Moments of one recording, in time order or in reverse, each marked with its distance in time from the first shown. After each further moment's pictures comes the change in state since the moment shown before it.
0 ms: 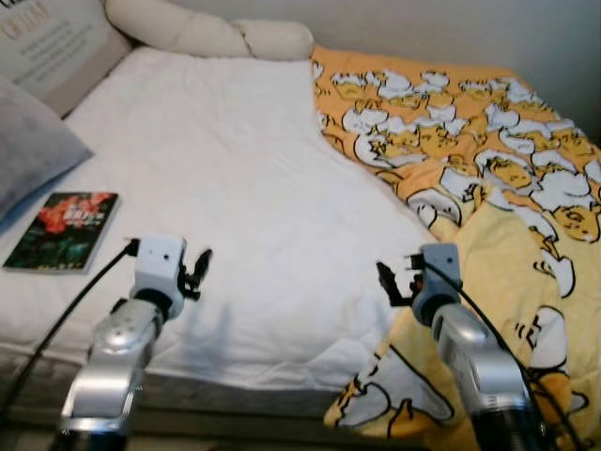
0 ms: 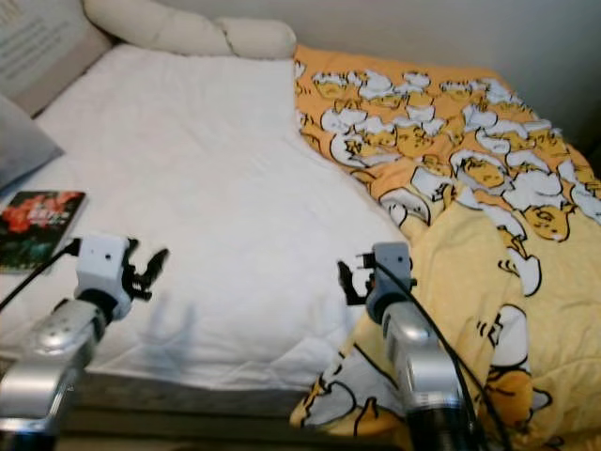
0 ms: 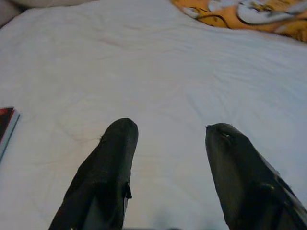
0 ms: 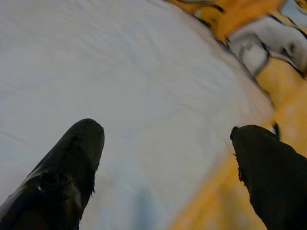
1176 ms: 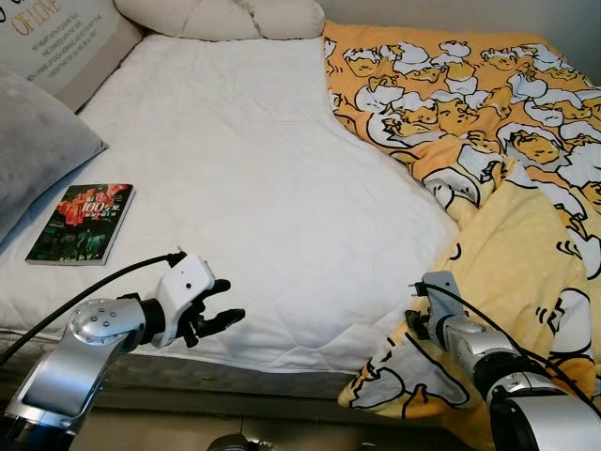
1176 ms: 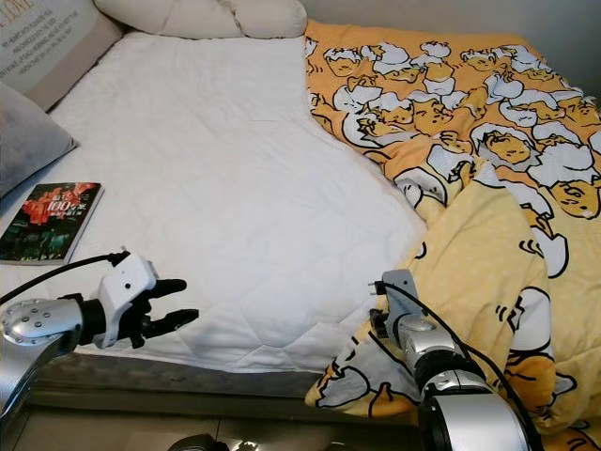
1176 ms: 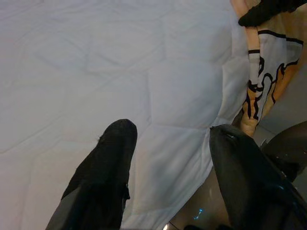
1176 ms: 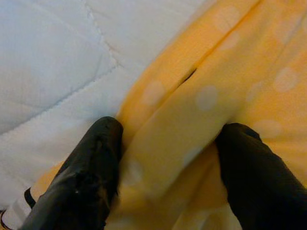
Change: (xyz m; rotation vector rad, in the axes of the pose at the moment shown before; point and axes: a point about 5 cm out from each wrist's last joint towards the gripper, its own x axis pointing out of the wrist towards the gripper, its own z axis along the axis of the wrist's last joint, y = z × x) left arm -0.018 -0.012 0.006 0.259 0.168 -0.672; right arm 0.026 -0.036 -0.057 -0.128 0.452 -0.078
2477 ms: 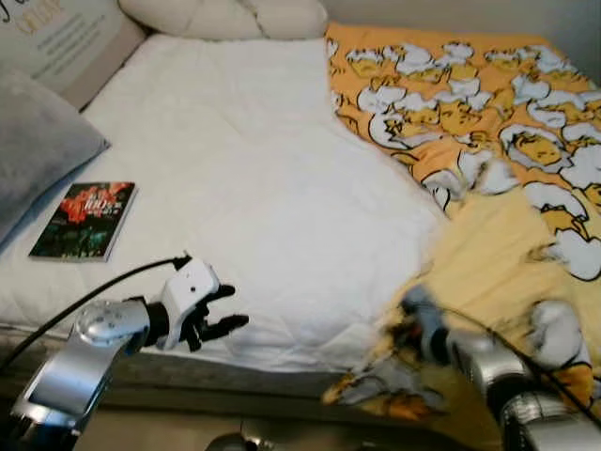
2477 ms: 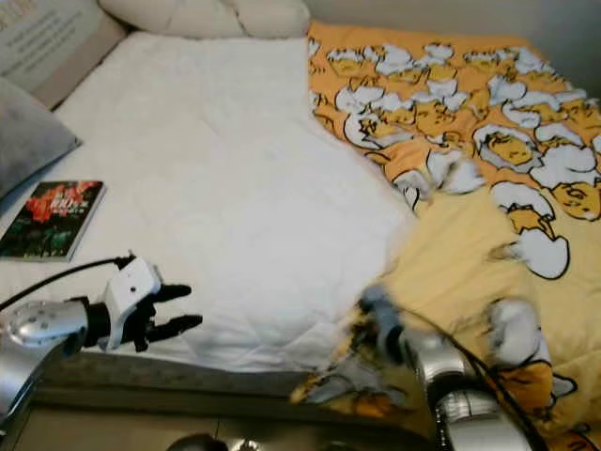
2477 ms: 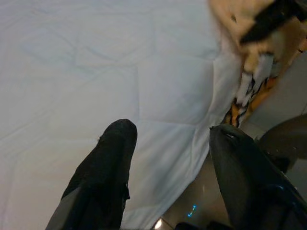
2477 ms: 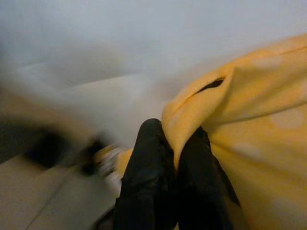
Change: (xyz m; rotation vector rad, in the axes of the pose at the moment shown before) left arm 0.003 -0.004 -0.004 -0.006 0.012 -0.033; right arm -0.017 0.026 -0.023 -0.237 -0.079 0.700
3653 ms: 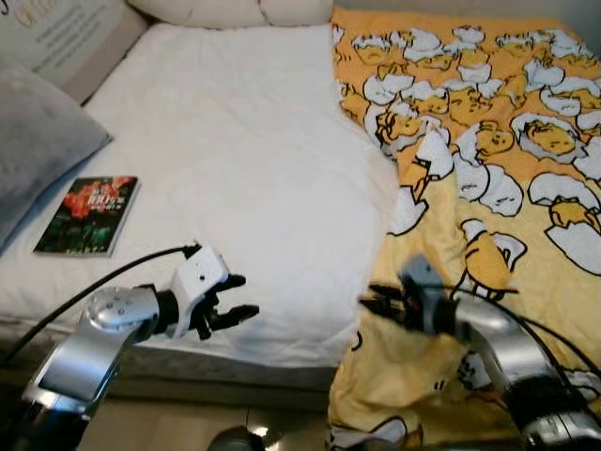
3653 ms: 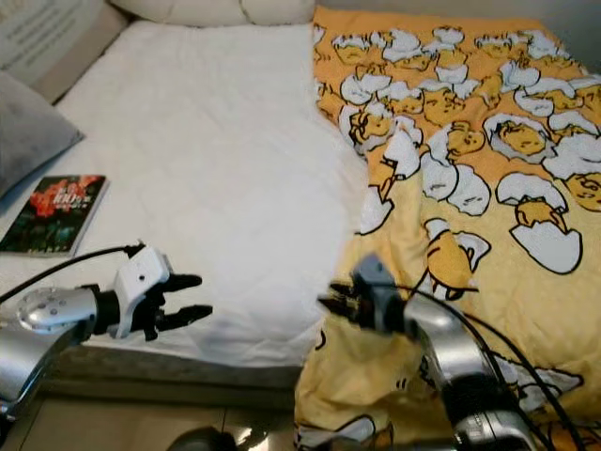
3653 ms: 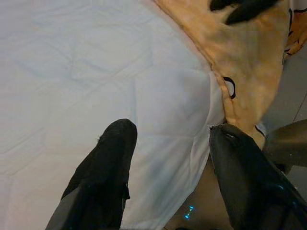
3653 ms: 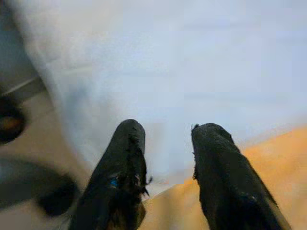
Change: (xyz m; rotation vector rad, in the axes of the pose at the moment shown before) left arm 0.008 0.006 0.019 0.018 -0.043 -0.017; right arm -0.024 0.000 0.071 -0.187 -0.316 -0.004
